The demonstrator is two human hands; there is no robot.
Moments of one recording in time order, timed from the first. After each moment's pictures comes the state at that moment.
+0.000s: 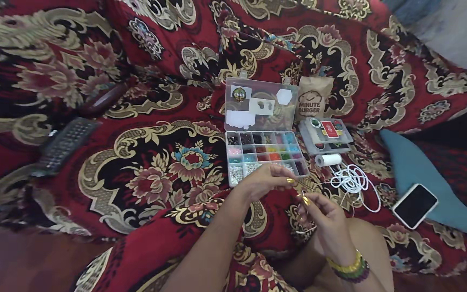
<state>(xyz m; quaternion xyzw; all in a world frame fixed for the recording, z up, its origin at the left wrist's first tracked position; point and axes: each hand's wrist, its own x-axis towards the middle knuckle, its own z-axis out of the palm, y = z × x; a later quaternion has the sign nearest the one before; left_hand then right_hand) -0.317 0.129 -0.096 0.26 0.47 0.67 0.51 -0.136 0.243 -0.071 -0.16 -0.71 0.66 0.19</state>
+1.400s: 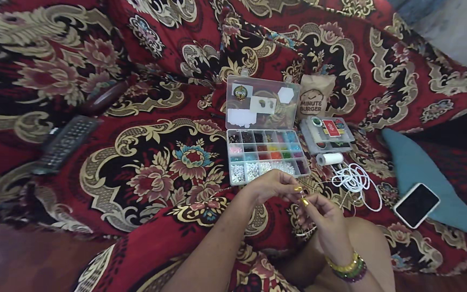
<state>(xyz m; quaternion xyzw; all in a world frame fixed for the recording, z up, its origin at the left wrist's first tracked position) -0.307 0.137 -0.097 0.30 0.49 0.60 0.55 -0.136 0.242 -0.080 -0.17 -0.73 0.63 0.20</state>
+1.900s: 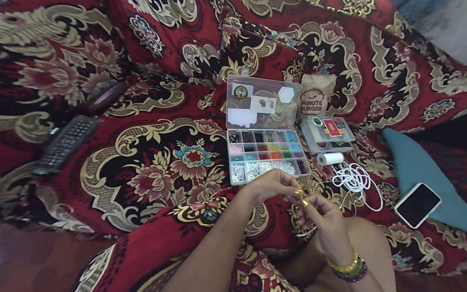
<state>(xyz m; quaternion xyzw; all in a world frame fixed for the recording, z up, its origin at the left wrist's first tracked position) -0.309 0.137 -0.097 0.32 0.49 0.59 0.55 -0.136 0.242 -0.082 -0.17 -0.73 0.64 0.19</state>
